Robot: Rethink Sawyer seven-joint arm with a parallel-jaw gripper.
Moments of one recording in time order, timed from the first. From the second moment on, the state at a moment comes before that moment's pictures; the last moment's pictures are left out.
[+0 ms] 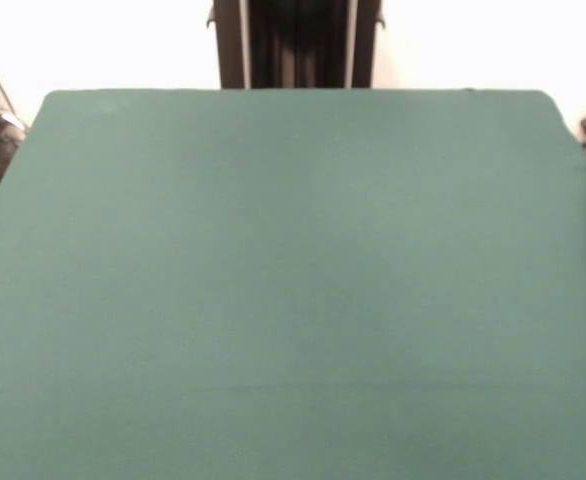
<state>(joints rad) 0.51 -0.68 -0.09 0.71 0.04 1.82 3.11</state>
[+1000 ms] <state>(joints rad) 0.51 -0.88 -0.10 0.95 0.05 1.65 3.11</state>
